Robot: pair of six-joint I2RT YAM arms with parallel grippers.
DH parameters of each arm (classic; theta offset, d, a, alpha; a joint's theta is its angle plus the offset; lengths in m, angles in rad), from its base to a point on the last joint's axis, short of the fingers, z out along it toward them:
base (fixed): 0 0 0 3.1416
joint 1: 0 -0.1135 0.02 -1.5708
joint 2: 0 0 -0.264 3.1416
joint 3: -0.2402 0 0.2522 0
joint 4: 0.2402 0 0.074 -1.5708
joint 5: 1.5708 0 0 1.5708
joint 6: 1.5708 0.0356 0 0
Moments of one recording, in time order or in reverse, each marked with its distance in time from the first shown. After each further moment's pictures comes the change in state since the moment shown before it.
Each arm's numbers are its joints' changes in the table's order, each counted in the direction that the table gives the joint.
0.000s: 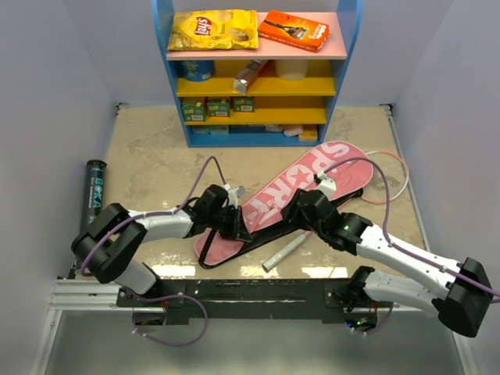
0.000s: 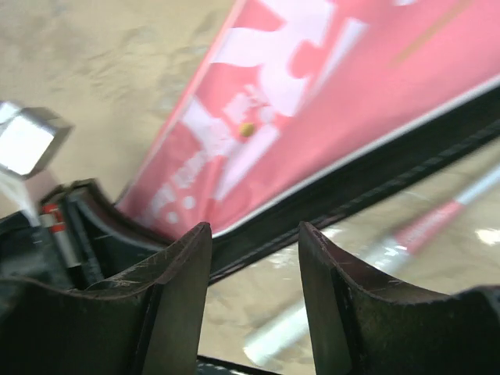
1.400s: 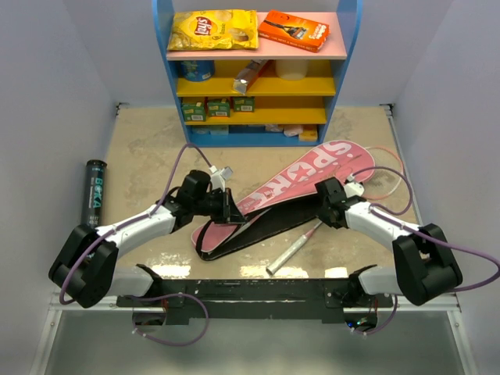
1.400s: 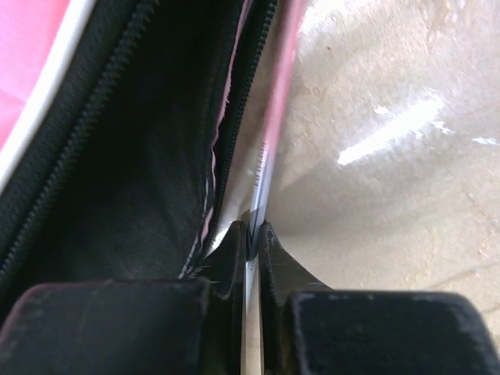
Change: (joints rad) left arm -0.137 0.195 -0.051 0.098 0.074 0.032; right arm 0.467 -0.326 0.035 0.100 0.039 0.000
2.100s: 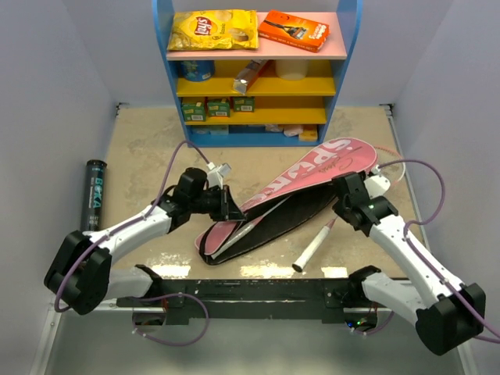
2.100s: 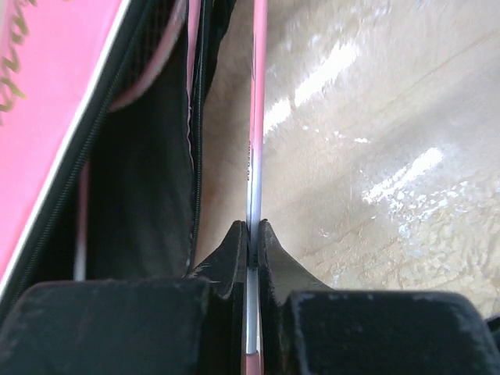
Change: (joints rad) left arm -0.013 0.043 -0.017 0.024 0.020 0.009; right arm 0.001 0.345 -0.152 0.372 0.121 0.027
